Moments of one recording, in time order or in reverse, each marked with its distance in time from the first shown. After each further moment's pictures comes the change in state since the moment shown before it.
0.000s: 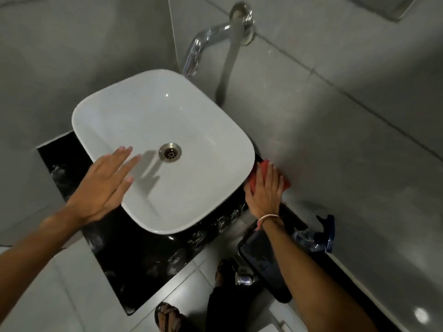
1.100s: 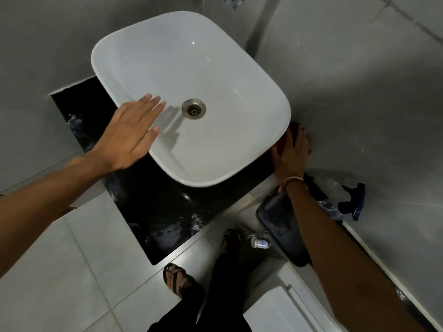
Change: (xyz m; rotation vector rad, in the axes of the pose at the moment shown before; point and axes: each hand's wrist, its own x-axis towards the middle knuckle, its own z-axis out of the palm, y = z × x) left_hand -0.004 -0.007 0.006 -0.055 0.050 0.054; right_hand 0.001 -0.010 0.001 0.171 0.007 0.089
